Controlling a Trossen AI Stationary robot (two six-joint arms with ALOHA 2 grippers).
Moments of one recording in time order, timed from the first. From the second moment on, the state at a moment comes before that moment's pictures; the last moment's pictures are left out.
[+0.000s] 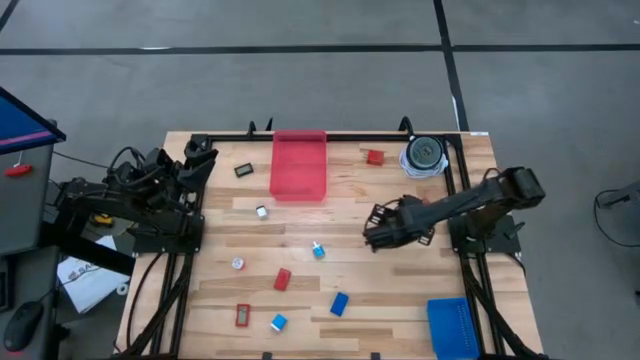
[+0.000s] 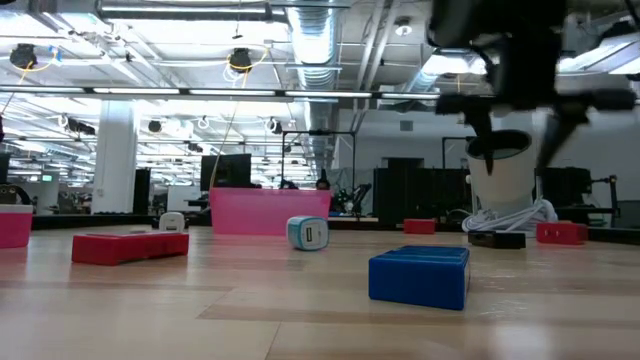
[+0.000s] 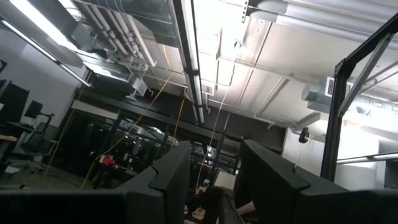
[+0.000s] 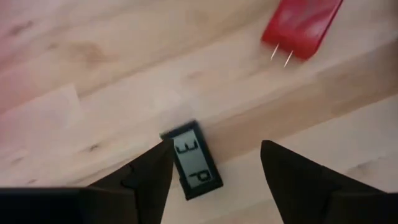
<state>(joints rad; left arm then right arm) -0.13 0.49 0.51 0.65 -0.37 -0.14 0.24 1.59 1.03 -1.14 0.42 2.24</state>
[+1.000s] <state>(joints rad) -0.13 0.49 0.51 0.65 -0.40 -0.17 -0.04 1.29 0.56 -0.91 0.36 2.27</state>
